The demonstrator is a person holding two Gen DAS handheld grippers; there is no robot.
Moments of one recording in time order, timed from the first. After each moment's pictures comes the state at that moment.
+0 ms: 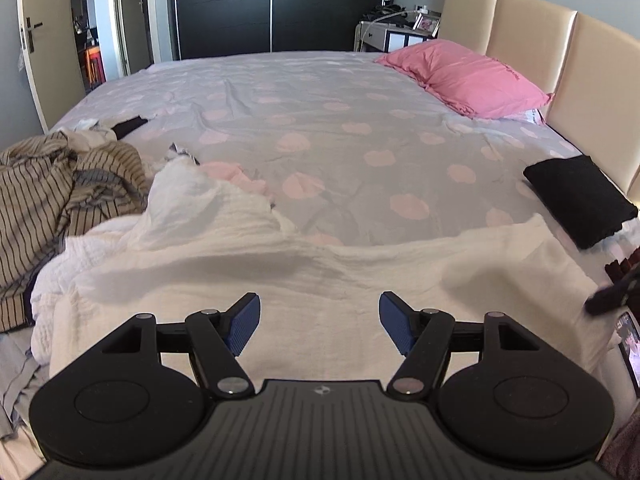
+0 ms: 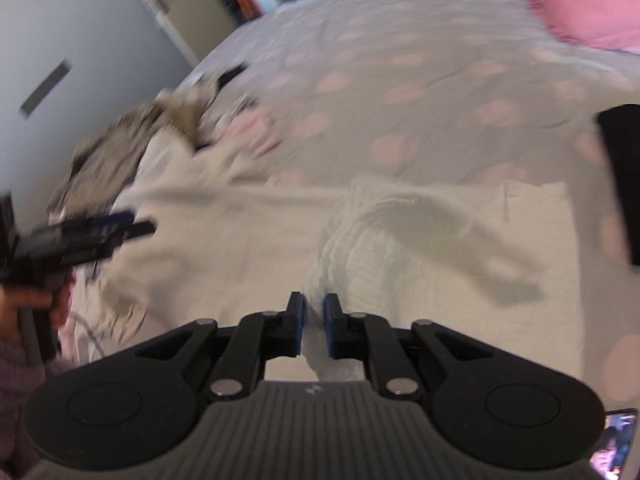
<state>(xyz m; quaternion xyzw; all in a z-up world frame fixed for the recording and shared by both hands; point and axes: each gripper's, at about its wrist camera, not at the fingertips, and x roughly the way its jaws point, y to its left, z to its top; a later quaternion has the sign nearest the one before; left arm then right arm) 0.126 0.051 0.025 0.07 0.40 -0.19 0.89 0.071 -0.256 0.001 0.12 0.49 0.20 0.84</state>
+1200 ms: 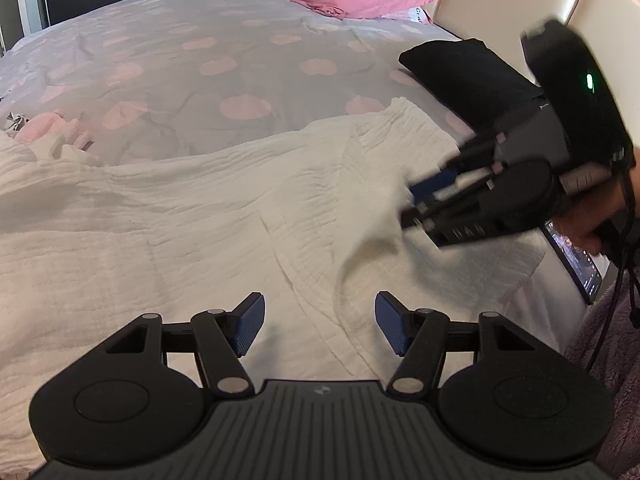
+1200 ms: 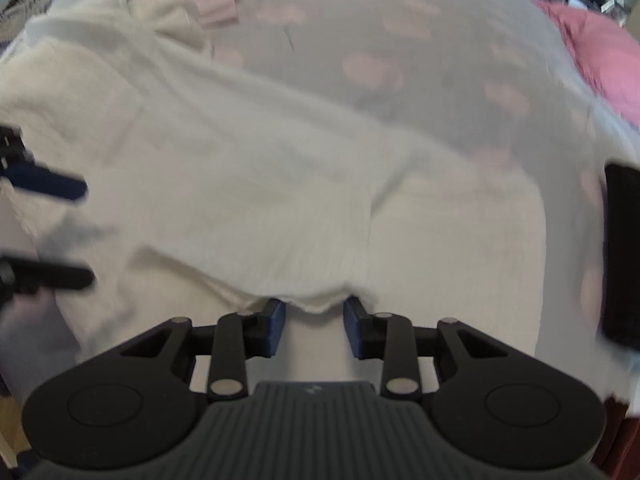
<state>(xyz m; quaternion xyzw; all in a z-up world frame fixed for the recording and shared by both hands) 0.097 -0.051 -0.052 0.12 0.47 -0.35 0.80 0.117 -0.233 -0.079 -0.11 0.51 0.14 0.84</state>
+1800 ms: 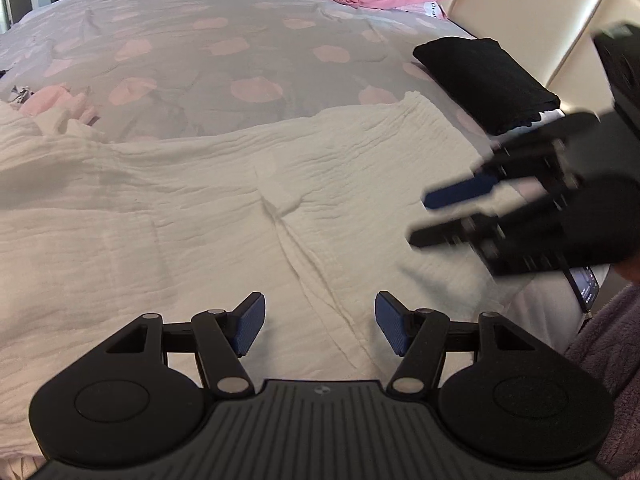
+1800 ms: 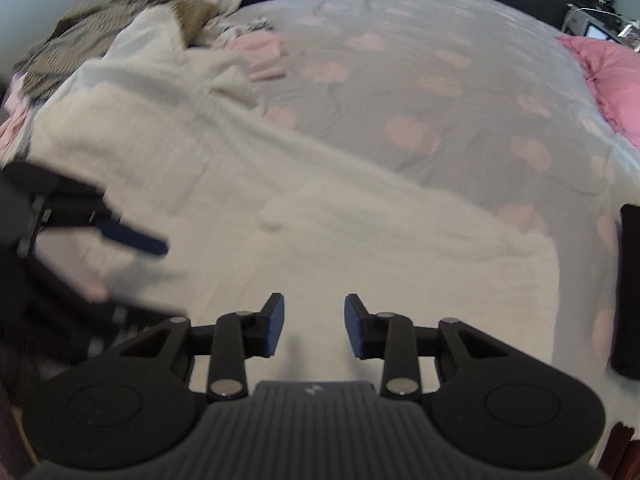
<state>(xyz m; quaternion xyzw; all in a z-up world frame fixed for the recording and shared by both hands) 0.105 -0.043 -0.052 0.10 0.50 -0.33 0.80 0.089 -0.212 -0.053 -0.08 0.49 0.21 0.84</state>
